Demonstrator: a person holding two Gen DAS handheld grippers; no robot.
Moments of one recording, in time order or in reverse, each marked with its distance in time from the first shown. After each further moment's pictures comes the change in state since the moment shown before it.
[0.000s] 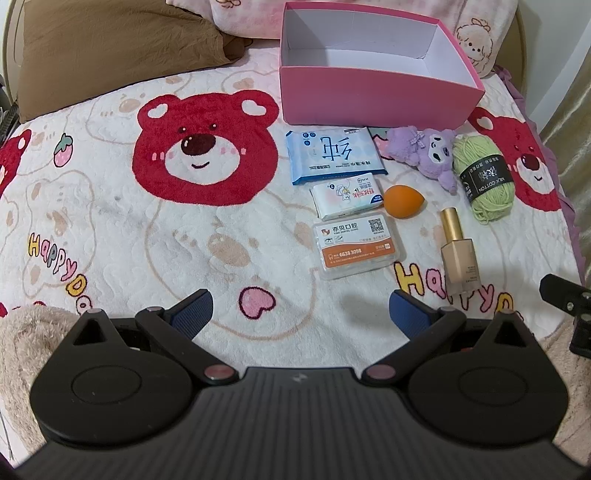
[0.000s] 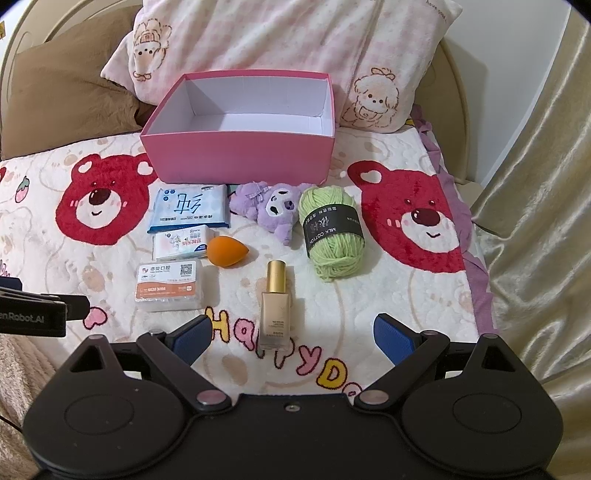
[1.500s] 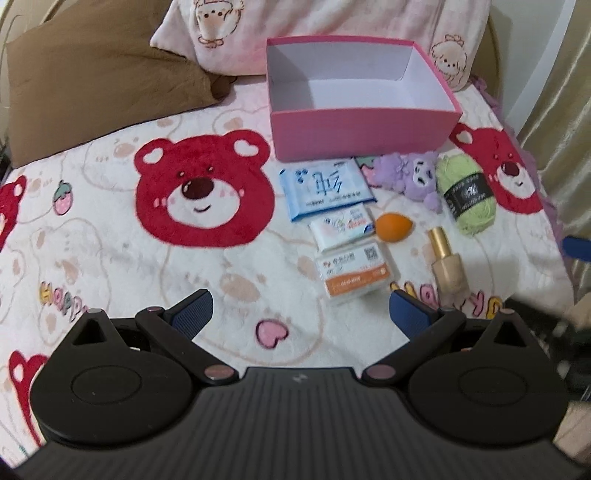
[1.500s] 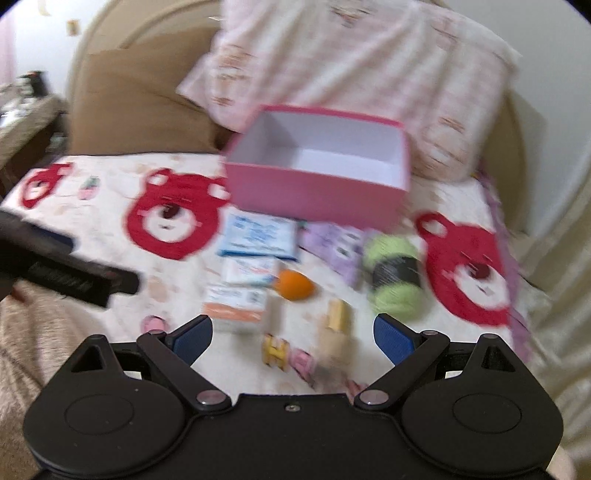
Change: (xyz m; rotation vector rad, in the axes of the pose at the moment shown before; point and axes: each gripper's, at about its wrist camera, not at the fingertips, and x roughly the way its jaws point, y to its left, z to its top) left arm -0.028 0.013 0.032 0.077 -0.047 -0.048; right arm -0.019 0.030 0.010 -0.181 -0.150 0.235
